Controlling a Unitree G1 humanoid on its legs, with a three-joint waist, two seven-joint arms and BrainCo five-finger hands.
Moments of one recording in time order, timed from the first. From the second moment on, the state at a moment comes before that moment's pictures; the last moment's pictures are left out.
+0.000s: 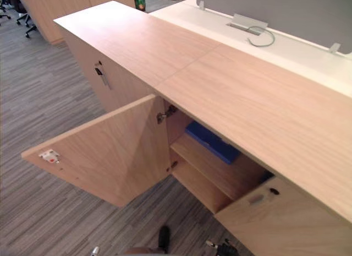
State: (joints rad) left arm 0.16 0.10 0.46 1.14 -0.61 -0.12 0.00; right arm 0.00 -0.04 -0.41 1.25 0.06 -0.06 -0.01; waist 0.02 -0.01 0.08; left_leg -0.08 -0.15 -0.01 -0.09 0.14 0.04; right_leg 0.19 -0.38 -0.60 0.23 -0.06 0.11
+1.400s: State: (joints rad) left arm 0.11 0.52 -0.18 0.30 0.57 -0.20 0.26; right arm 0.02 -0.07 -0.34 1.17 -0.04 -0.07 0.02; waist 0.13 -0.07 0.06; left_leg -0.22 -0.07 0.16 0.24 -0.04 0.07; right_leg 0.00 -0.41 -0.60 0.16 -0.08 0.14
